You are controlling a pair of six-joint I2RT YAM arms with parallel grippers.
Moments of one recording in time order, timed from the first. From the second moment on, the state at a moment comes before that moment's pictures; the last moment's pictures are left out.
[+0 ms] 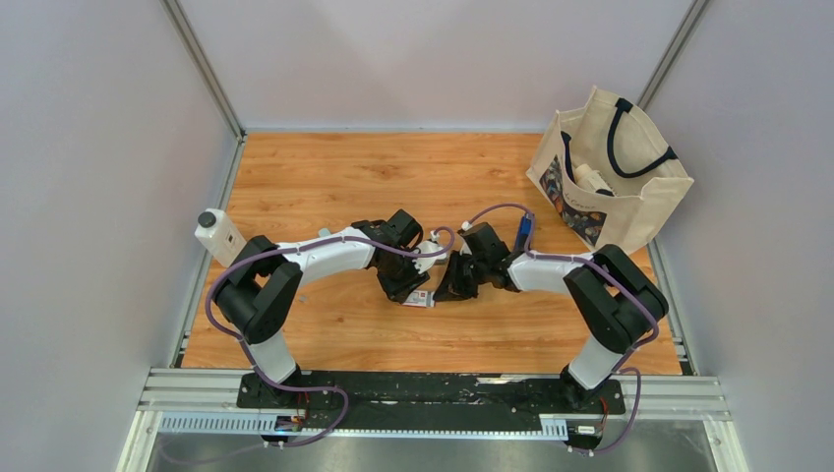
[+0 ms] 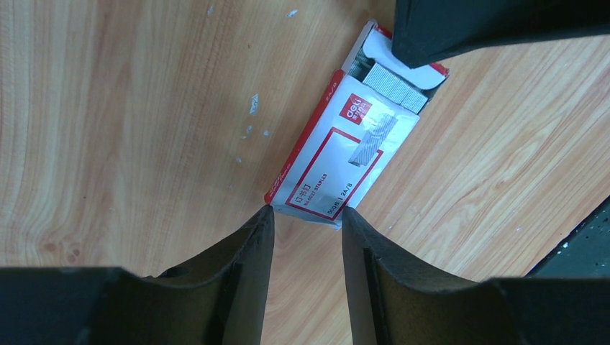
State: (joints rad) left arm -0.75 1.73 1.07 -0.62 0.25 0.35; right arm 0.64 1.67 0.75 -0.01 -0.43 0.88
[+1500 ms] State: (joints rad) left arm -0.65 1.59 1.38 -0.91 0.34 0.38; right arm 0.58 1.45 0.79 -0.28 -0.35 0.73
